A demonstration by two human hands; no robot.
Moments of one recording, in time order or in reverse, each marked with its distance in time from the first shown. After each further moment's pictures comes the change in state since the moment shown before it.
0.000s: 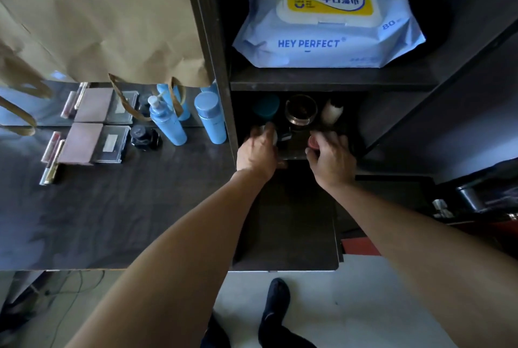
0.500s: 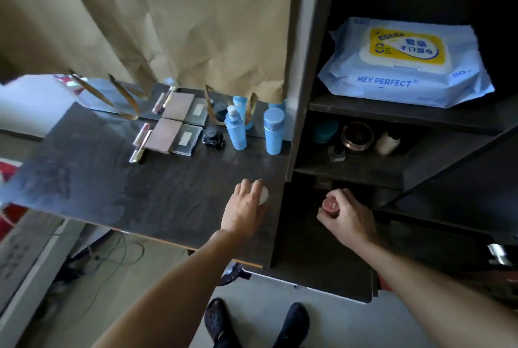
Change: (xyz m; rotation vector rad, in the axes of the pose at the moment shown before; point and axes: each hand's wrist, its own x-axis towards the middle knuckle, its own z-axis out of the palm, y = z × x) left_hand -0.126 -0.112 -0.027 0.008 0.106 -0.047; right_hand -0.071 -0.039 0.004 0.228 -0.226 -0.200
